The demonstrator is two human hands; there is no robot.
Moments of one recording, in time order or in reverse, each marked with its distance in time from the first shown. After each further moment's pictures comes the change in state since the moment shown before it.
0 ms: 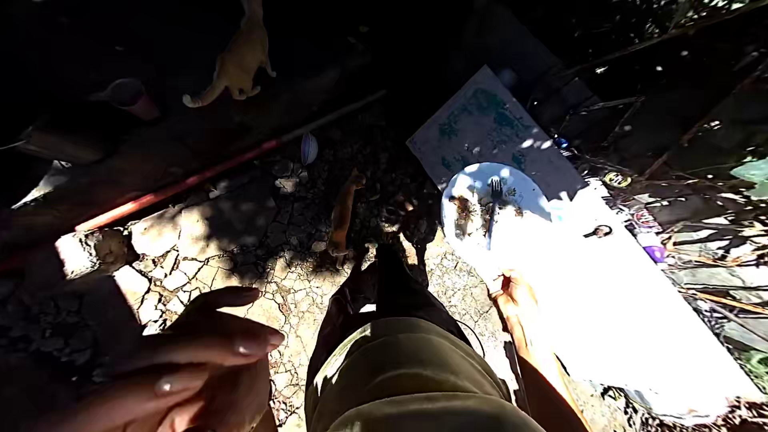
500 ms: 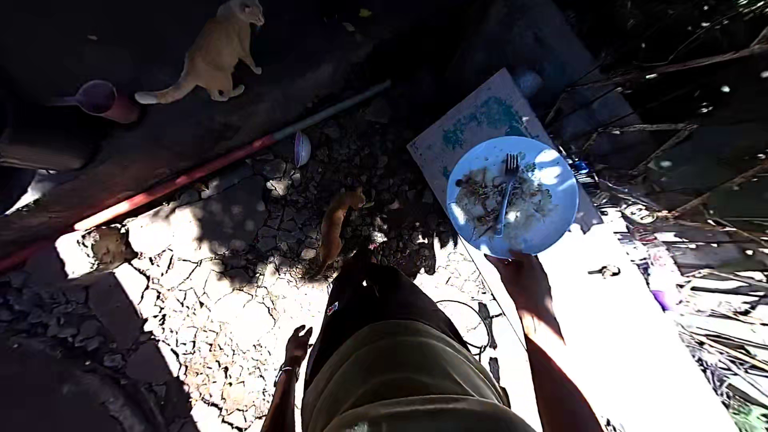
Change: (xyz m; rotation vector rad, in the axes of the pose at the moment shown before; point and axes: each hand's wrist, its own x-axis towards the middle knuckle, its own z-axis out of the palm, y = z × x) left_hand -0.224 -0.258 0.048 0.539 0.048 -2.000; right_hand 0.174 -0.114 0.102 -0.208 -0.208 -0.074
